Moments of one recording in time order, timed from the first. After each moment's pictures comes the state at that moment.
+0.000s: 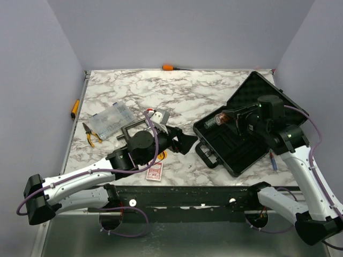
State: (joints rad) left arm -1.09 0.97 0.75 0.21 -0.22 -0.55; right arm 0.33 0.94 1.15 -0.83 -0.08 1.54
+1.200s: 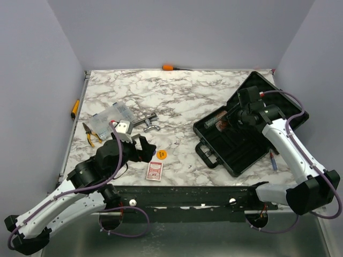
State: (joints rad) left arm -0.89 0.53 0.71 -0.56 -0.32 -0.50; right arm 0.33 1.24 1.21 -0.92 0.08 1.16
